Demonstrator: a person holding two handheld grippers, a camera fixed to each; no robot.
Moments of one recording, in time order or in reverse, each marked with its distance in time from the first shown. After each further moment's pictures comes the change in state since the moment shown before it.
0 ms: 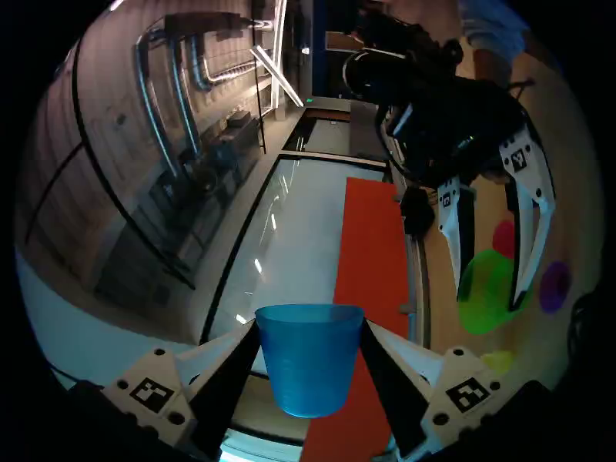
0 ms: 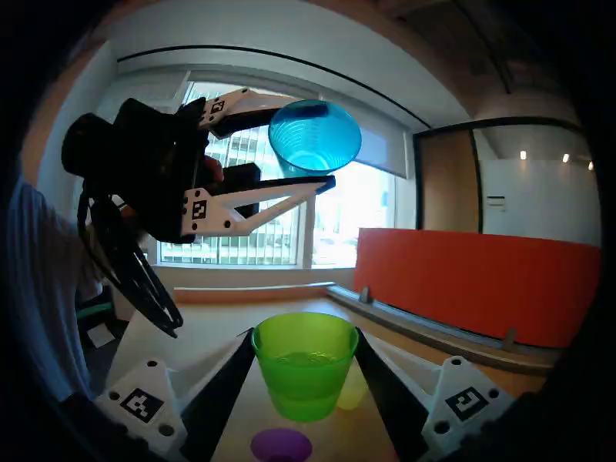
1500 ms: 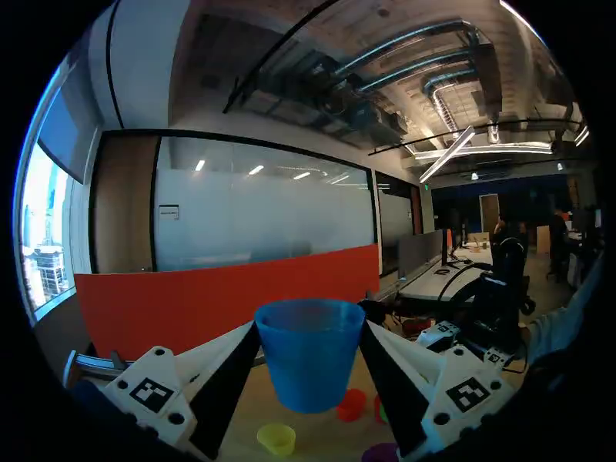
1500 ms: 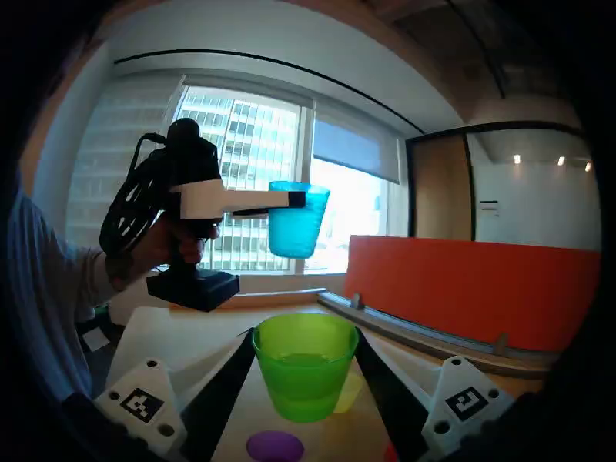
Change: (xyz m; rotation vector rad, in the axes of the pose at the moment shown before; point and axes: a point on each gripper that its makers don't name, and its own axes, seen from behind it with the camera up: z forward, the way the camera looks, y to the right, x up) left arm -0.074 0.031 -0.004 -0.079 -0.055 -1.330; right arm 0.023 -0.004 -0.011 -0.031 0.021 -0.001
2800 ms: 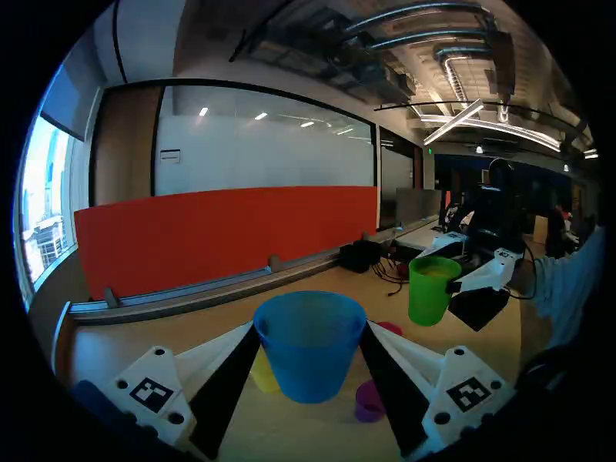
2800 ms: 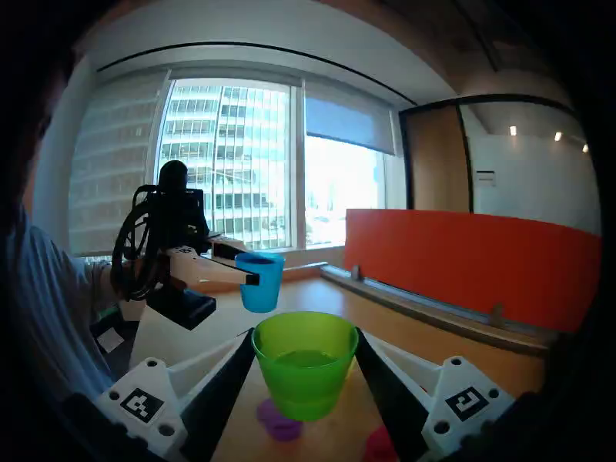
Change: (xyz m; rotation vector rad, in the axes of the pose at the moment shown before) left arm -0.124 -0.002 -0.053 -0.009 -0.234 -0.061; right arm -0.010 0.010 -0.052 0.012 -0.123 0.081
